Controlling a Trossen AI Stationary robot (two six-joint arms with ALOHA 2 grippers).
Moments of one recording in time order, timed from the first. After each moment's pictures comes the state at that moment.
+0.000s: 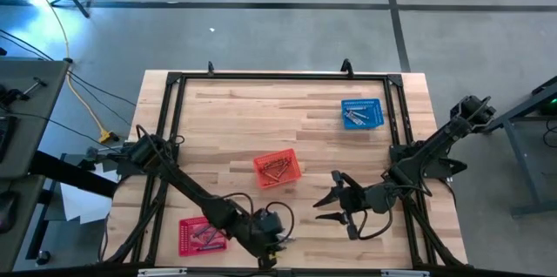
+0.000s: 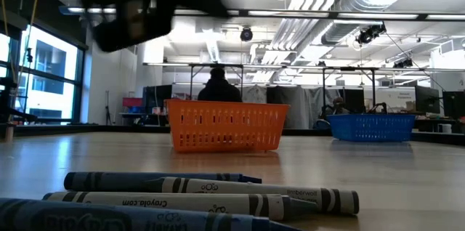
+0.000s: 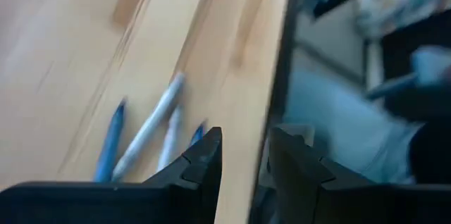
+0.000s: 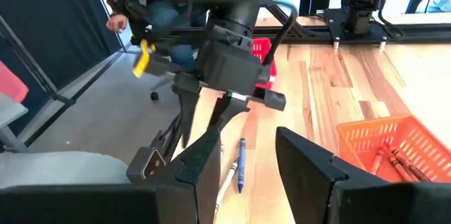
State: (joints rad) left arm -0.63 2.00 1.37 -0.14 -0.20 -0.96; right arm 0.69 1.33 0.82 0.16 0.42 0.27
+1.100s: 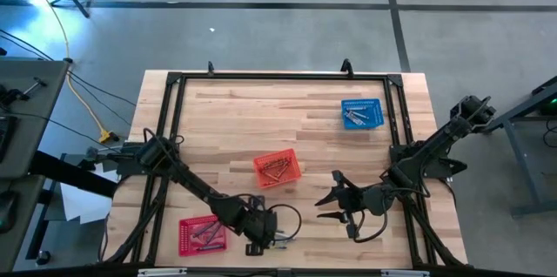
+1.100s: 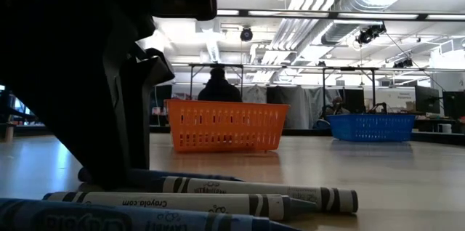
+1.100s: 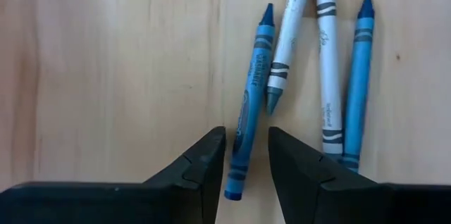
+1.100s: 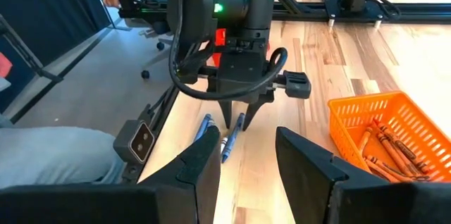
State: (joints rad) left arm -0.59 2.08 1.37 -0.48 -0.15 -0.58; right arm 0.69 1.33 0.82 0.07 0.42 0.28
